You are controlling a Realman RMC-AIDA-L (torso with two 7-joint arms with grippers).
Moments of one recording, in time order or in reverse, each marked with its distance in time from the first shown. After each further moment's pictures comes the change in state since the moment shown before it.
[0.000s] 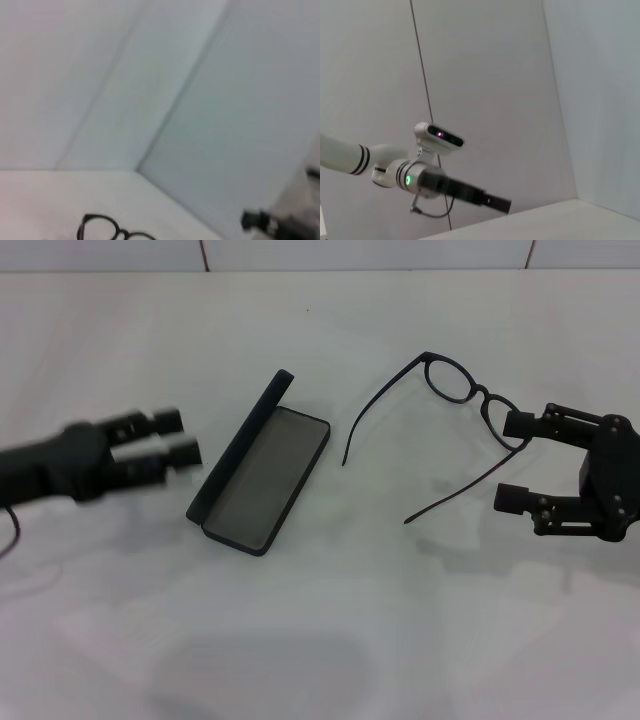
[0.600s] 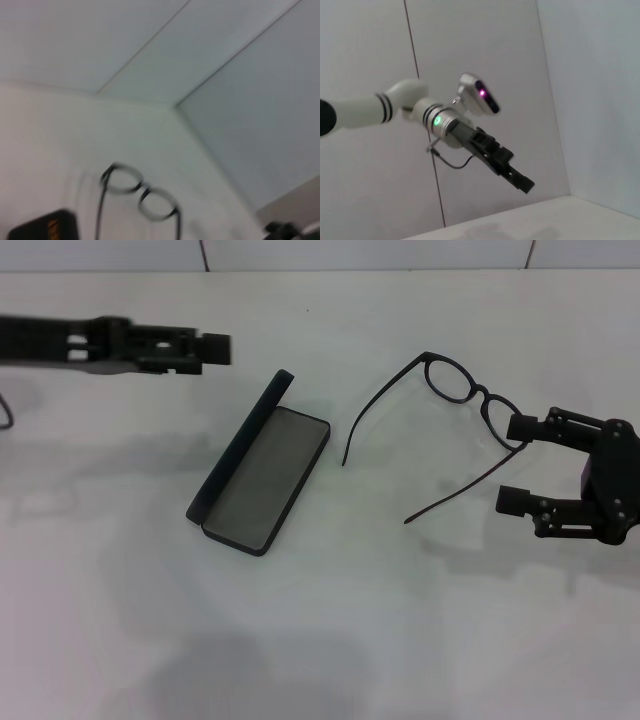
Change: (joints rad) left arm -0.218 0.020 0.045 0.367 0.222 -0.009 -0.789; right arm -0.014 0.003 0.000 0.000 0.000 0.015 -0.009
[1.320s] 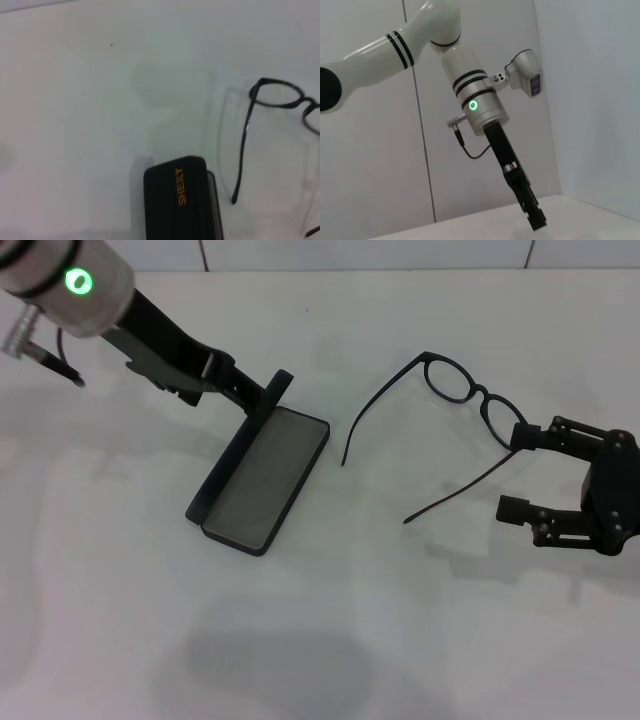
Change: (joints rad) left arm -0.264 -0.100 0.356 0.239 0.657 -0.086 -0.420; right arm -0.019 0.005 0.000 0.024 0.003 0.020 -0.070
